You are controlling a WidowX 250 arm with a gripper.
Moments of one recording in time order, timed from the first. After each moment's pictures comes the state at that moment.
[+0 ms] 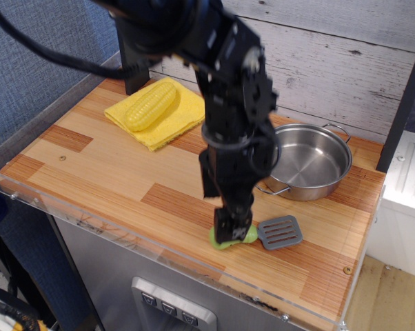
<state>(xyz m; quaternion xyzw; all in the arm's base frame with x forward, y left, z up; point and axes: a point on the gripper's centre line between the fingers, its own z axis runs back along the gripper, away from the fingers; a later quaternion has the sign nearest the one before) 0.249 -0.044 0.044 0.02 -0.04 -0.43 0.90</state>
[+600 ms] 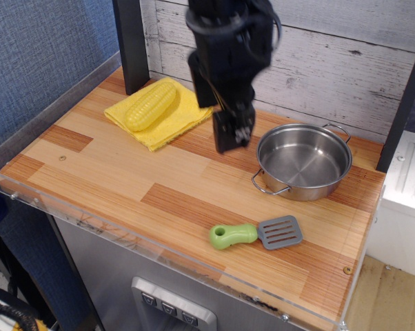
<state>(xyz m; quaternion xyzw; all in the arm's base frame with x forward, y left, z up) 0.272 -0.024 0.134 0.05 -0.12 -0.37 0.92</state>
